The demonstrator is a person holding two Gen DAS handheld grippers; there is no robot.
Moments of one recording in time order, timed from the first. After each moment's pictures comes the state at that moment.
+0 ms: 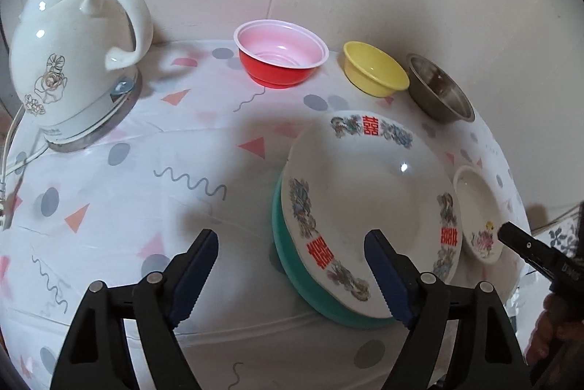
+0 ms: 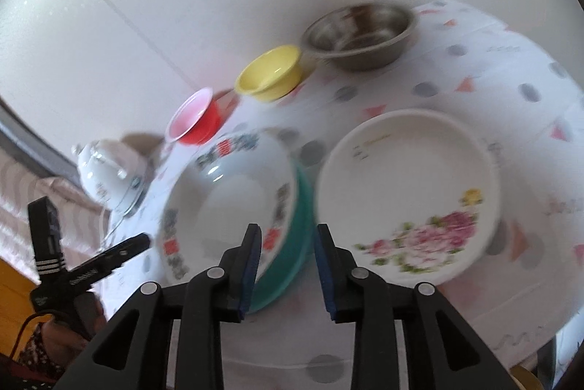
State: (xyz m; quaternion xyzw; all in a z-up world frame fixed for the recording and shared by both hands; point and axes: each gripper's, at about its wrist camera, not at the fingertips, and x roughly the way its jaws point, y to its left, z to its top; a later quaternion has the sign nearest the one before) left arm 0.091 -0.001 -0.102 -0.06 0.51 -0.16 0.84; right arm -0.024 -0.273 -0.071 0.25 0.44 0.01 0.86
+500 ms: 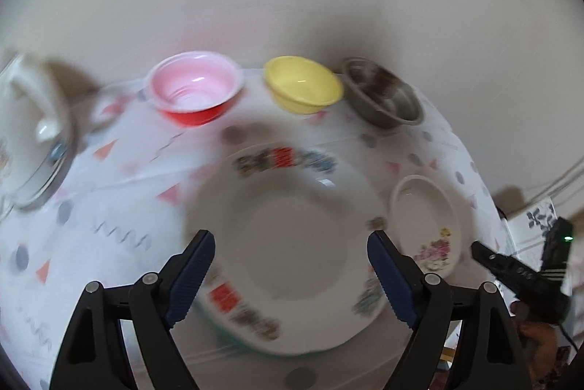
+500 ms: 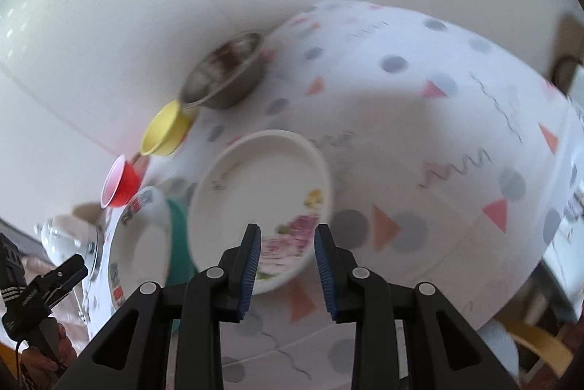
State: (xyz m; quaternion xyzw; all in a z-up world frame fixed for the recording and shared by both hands) left arm 0.104 -0.078 -0.065 -0.02 0.49 -0.25 0.83; right arm -0.080 -0.366 -0.096 0.34 0.41 -0.14 0.84
